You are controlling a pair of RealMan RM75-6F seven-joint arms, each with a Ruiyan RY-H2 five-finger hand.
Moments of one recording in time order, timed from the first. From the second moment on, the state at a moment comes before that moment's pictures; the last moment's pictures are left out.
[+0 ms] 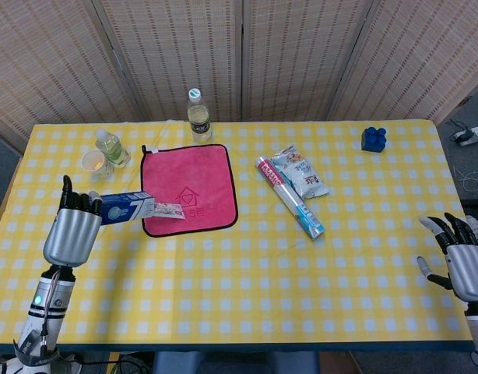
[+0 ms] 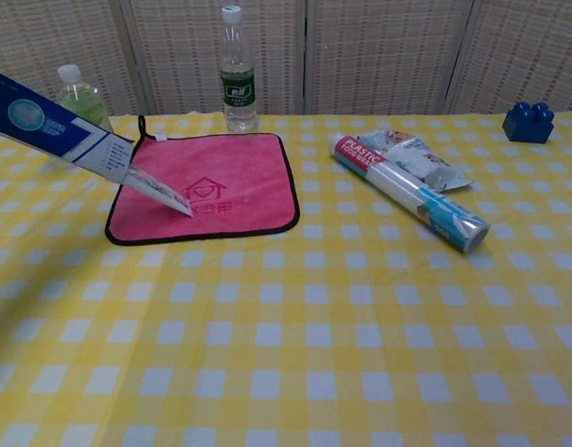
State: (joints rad) left arm -0.54 -1.16 -0.07 -1.96 1.24 1.54 1.49; right arm 0.10 -1.07 0.07 -1.55 -1.49 1.42 0.14
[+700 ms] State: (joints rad) left arm -0.52 -1.10 -0.08 -1.97 1.11 1.51 1.46; right arm 0.11 -1.07 0.07 -1.56 -1.49 1.42 0.13
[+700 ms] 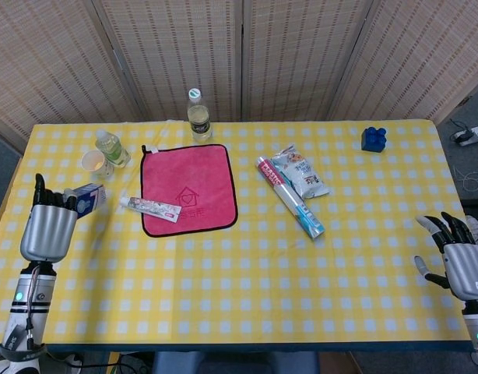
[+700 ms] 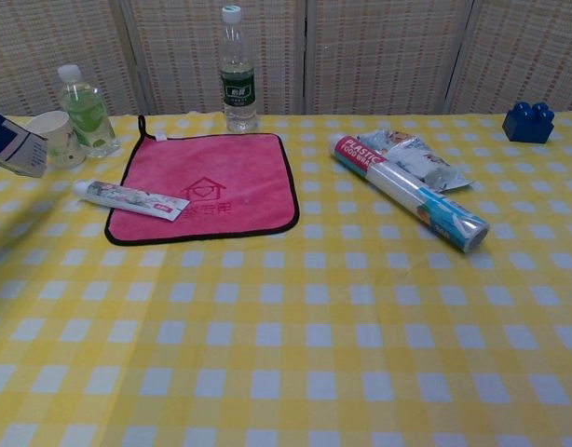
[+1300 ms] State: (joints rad) left arm -0.55 -1.10 -0.05 -1.91 1.54 1.41 0.94; right arm 0.10 -1.07 0.06 -1.57 -1.48 1.42 0.12
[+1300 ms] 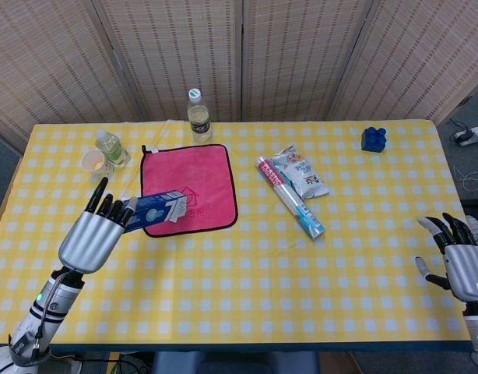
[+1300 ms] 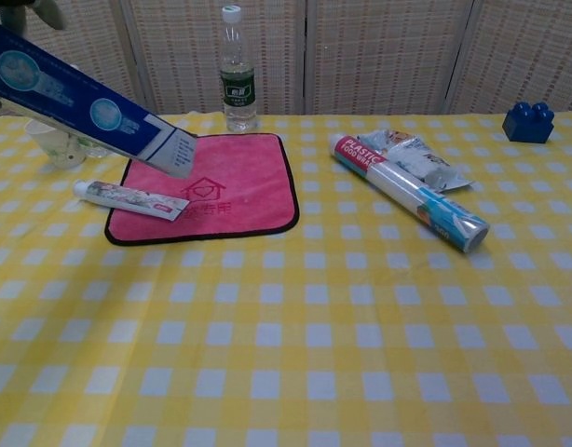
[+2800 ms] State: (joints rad) left arm -0.40 -1.10 -0.01 -1.86 1.34 1.39 0.55; right arm 0.12 -1.07 0.07 -1.54 -1.48 1.39 0.15
